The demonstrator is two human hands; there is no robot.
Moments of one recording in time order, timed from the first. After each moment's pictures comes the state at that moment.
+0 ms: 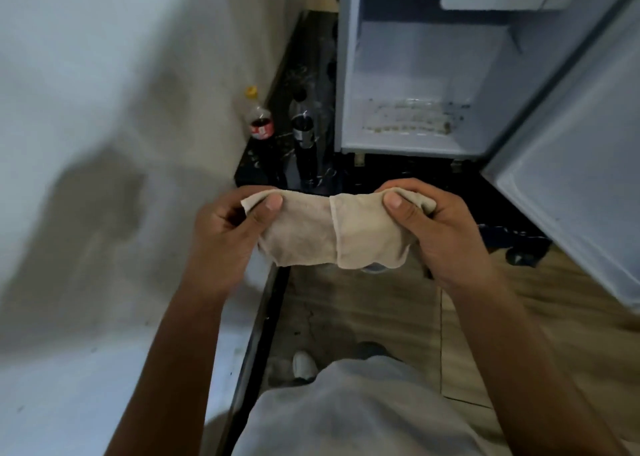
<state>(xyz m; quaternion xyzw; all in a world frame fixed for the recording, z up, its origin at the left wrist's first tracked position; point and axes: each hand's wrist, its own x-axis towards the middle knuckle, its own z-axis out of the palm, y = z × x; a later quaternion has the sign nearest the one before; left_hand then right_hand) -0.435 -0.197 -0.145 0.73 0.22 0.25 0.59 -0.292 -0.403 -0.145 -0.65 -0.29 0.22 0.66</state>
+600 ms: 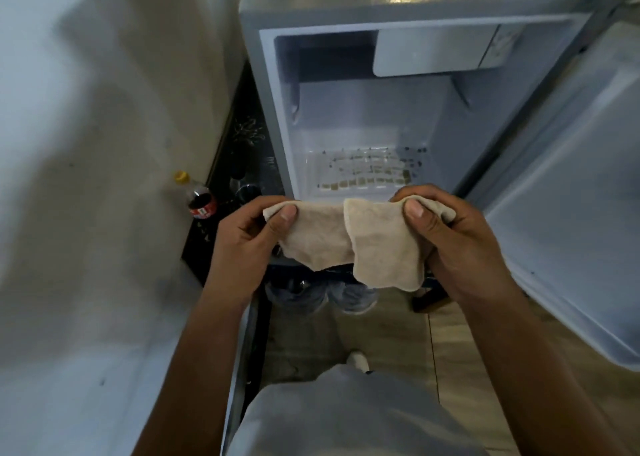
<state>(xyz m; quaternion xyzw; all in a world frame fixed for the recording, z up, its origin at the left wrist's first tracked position) -0.237 -0.186 -0.151 0.73 0.16 0.20 0.63 -0.137 -0.403 -0.129 -0.63 -0.24 0.17 0.71</state>
